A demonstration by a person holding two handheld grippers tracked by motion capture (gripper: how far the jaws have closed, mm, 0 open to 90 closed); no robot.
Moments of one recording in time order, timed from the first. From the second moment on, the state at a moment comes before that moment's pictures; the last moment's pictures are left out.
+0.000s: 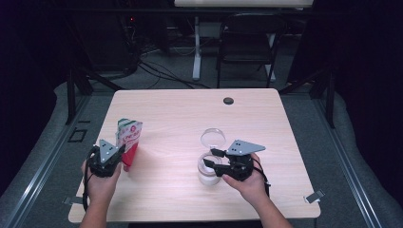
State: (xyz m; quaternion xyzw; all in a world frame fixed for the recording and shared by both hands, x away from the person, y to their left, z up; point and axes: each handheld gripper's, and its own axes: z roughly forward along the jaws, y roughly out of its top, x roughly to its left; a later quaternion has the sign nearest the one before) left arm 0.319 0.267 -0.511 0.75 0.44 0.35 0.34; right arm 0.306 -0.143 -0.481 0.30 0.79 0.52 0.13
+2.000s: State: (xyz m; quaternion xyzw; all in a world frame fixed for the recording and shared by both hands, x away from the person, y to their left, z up) left arm 0.317 0.283 -0.527 0.71 0.48 0.31 0.41; right arm 0.313 -0.134 -0.483 0.30 0.79 0.52 0.13
